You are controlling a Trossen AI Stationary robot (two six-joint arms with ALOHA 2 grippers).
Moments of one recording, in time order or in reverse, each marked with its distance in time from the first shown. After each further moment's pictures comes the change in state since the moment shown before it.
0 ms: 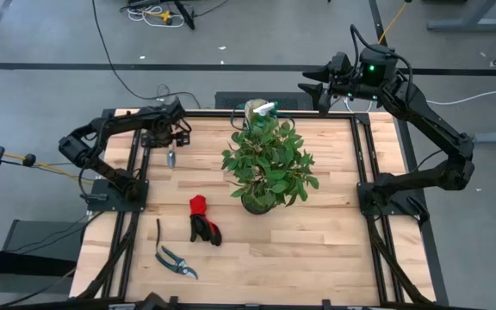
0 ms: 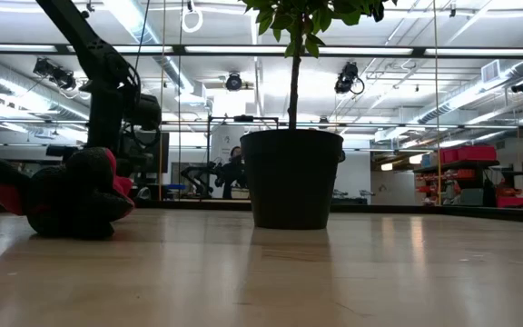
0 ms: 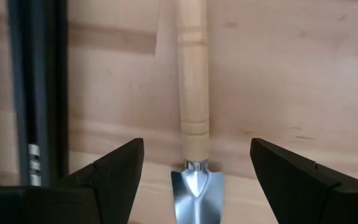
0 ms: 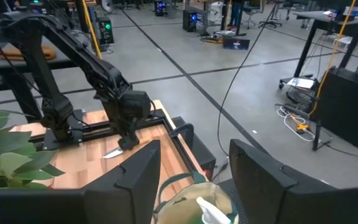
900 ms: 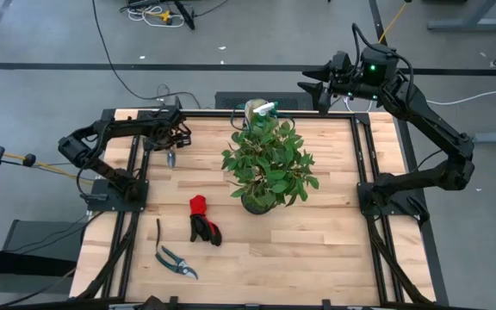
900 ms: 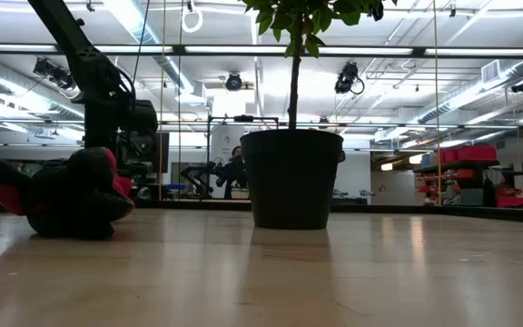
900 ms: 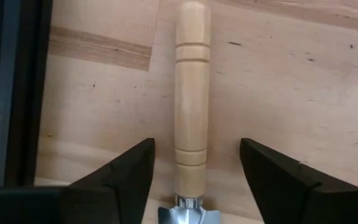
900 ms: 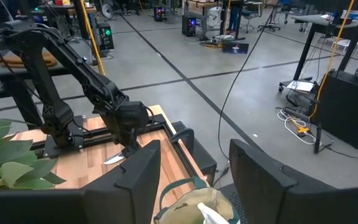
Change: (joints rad) left arm -0.003 0.000 -0.118 0.200 -0.047 -0.067; right arm 0.000 0.000 0.000 0.023 0.001 0.019
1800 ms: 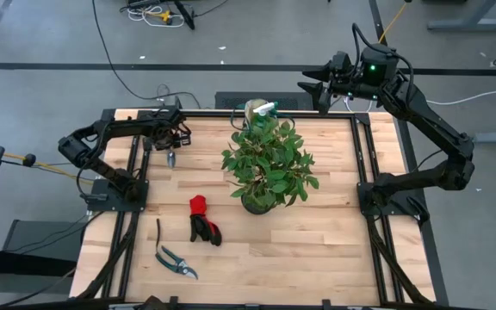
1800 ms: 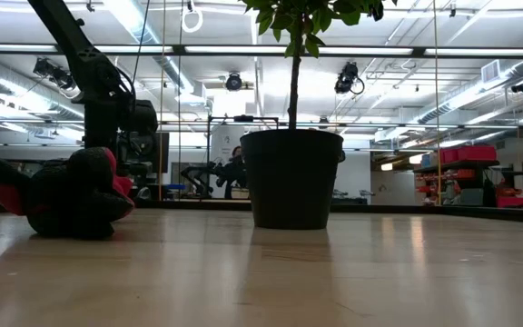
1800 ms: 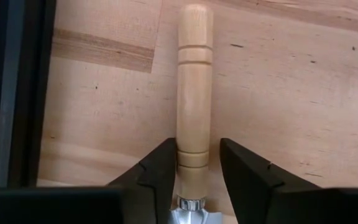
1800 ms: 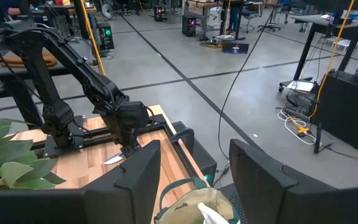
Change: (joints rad) left arm 0.001 0.001 -0.001 -0.002 -0.004 0.000; right arm 0.000 0.000 0.000 0.000 0.000 0.000
